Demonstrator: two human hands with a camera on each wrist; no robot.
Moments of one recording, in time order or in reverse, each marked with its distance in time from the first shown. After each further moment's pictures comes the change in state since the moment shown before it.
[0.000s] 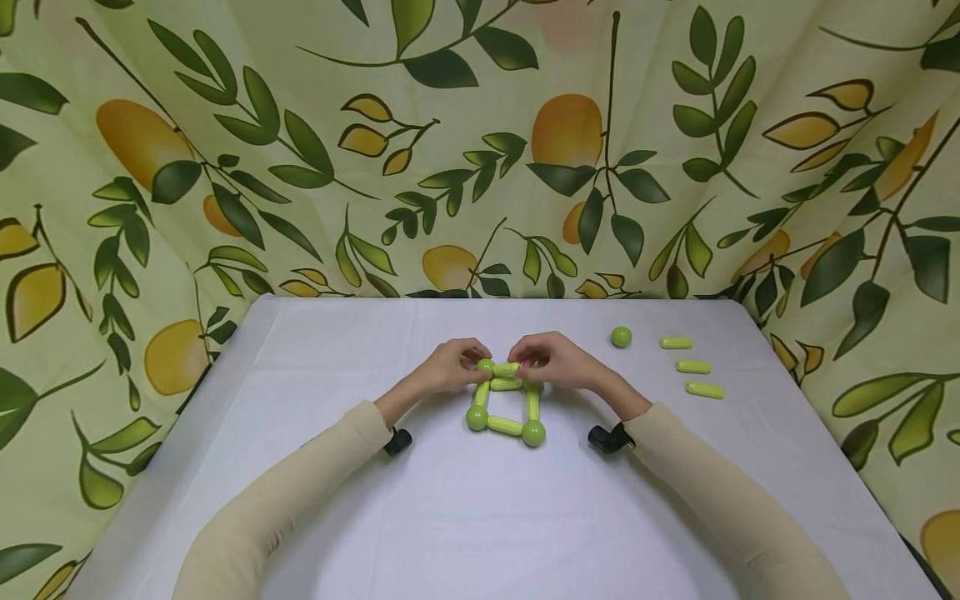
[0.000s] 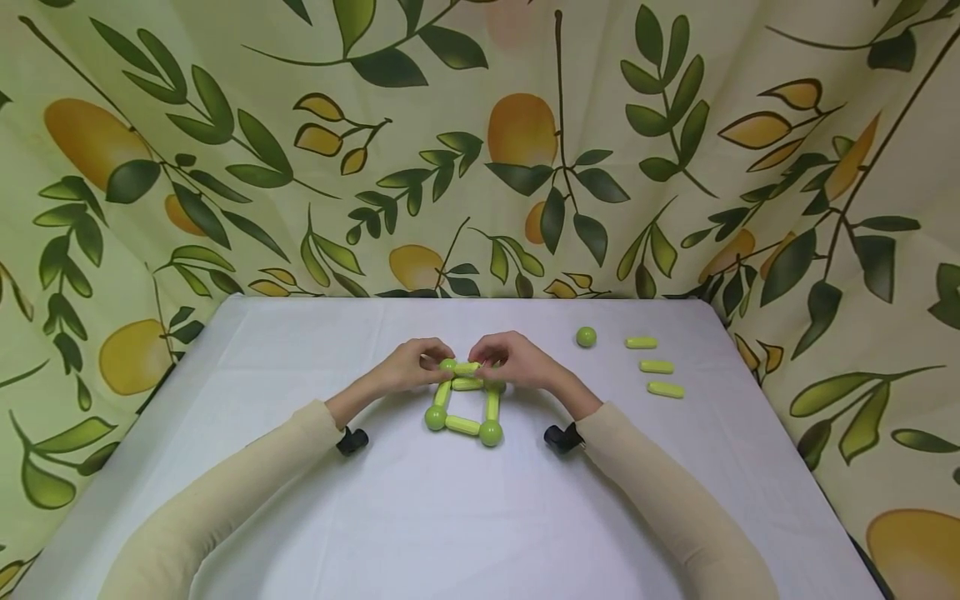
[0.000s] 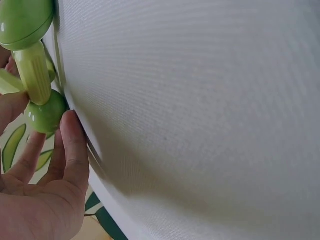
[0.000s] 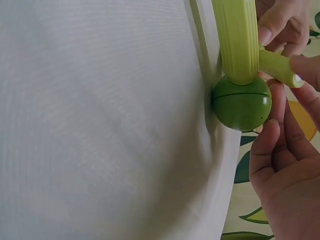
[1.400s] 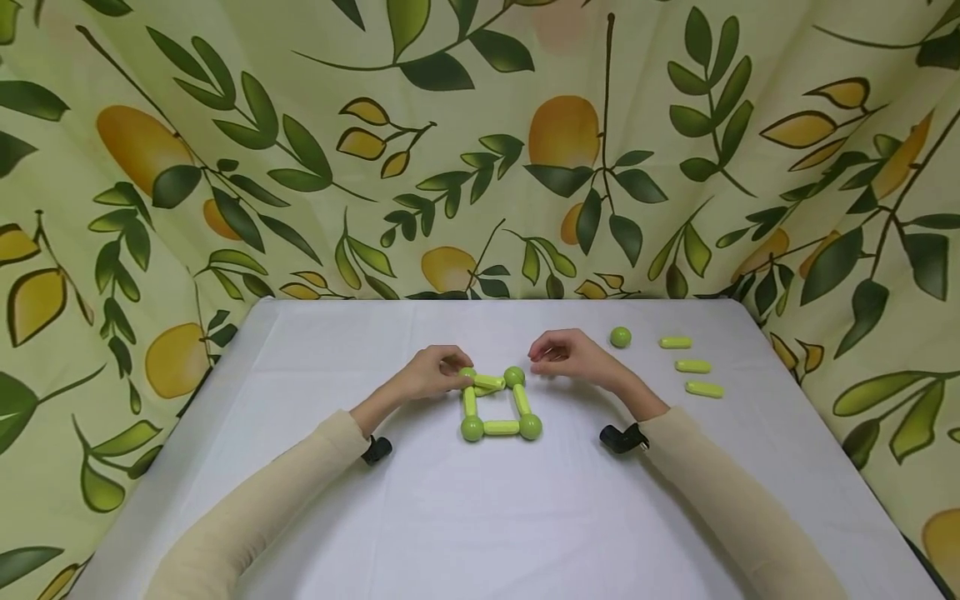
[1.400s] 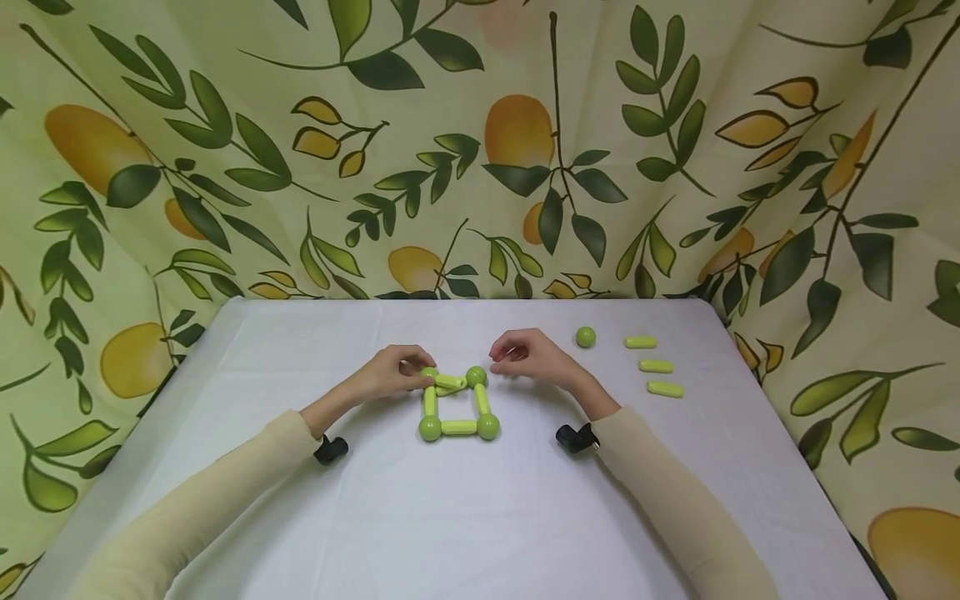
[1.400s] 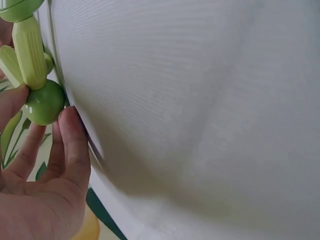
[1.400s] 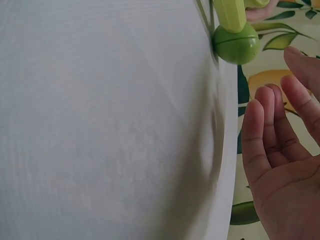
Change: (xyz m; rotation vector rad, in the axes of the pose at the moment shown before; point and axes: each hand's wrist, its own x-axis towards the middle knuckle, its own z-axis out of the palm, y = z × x) left_hand -0.022 -0.015 -0.017 0.017 0.003 0.063; right_hand -0.014 0.049 -0.018 0.046 0.116 0.021
